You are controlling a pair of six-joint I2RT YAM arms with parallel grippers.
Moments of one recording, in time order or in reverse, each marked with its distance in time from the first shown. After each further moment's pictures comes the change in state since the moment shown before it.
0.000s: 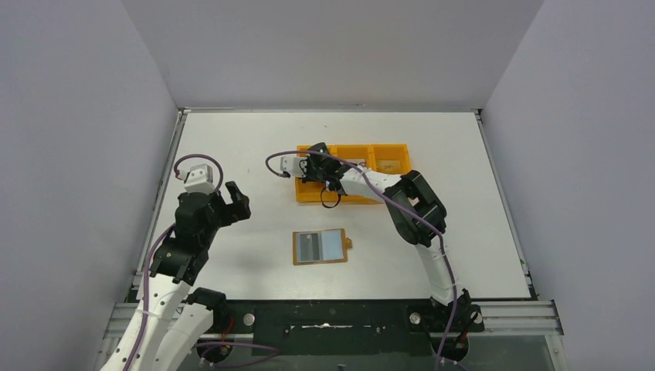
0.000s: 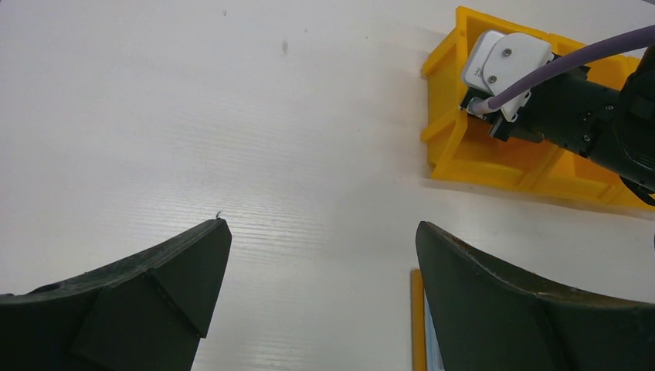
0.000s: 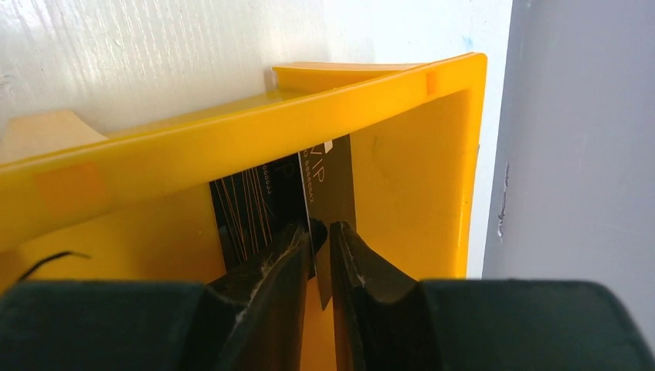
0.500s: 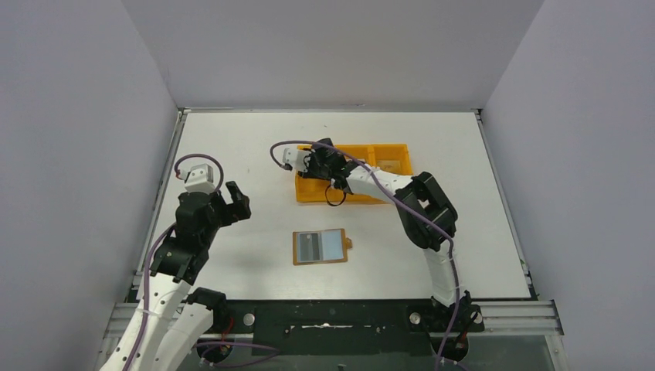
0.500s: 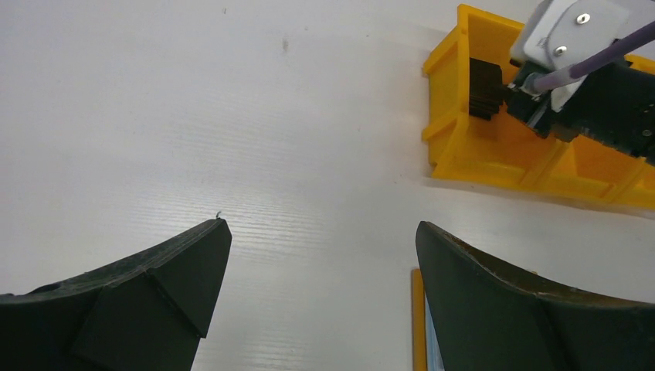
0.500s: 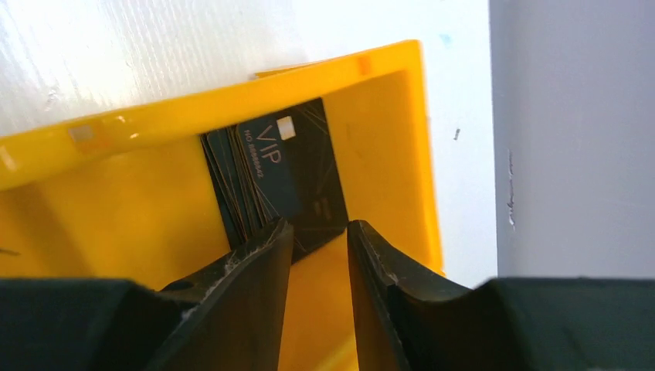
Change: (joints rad) left arm 0.000 0.004 0.000 0.000 0.000 0.000; right arm -0.005 -0.058 -0.035 0.000 -0.041 0.092
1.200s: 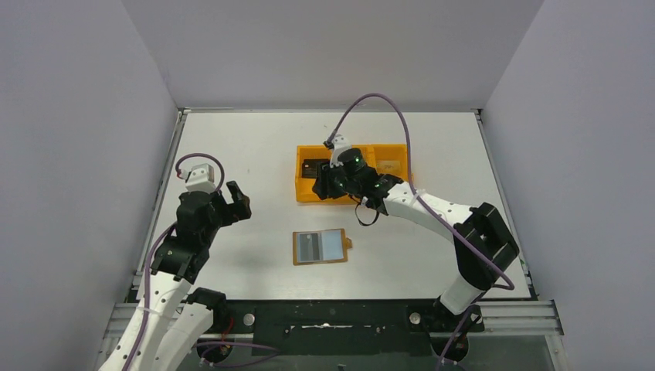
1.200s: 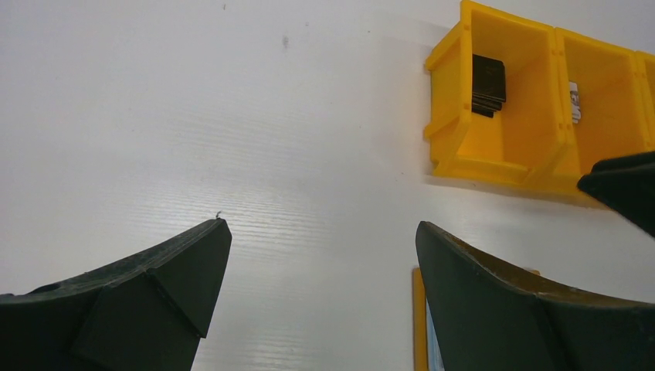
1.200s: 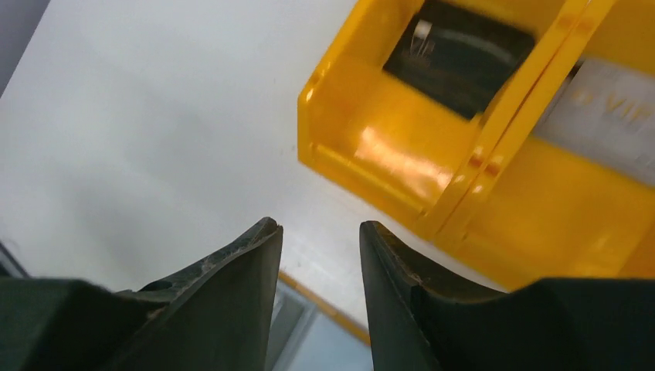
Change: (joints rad) left arm 0.002 0.011 0.000 0.000 0.003 0.000; right arm 0.013 -0.530 -0.366 -0.022 -0.138 1.147
